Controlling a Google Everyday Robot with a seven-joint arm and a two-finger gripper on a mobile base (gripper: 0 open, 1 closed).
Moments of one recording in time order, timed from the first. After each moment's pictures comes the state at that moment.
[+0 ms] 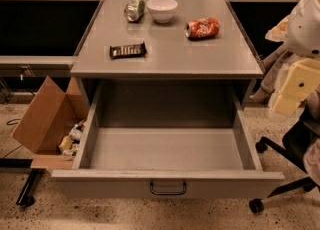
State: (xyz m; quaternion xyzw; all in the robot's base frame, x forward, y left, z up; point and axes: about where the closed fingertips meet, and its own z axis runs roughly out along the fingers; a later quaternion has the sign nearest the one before) arm 0.438 -0.216 0.977 -0.60 0.78 -0.04 0.16
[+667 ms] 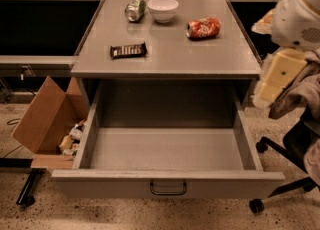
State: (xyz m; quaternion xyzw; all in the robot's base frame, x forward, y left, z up) arm 0.473 -0.207 0.974 -0.62 0.76 -0.03 0.18
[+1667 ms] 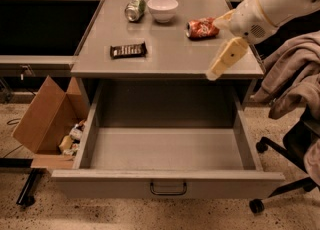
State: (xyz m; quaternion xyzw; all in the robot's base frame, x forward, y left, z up) arm 0.599 -0.151 0.934 -0.60 0.73 0.11 0.32
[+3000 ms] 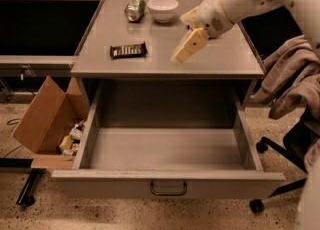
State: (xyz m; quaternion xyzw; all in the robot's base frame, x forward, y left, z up) arm 0.658 -0.072 0.929 -0.59 0.70 0.20 0.36
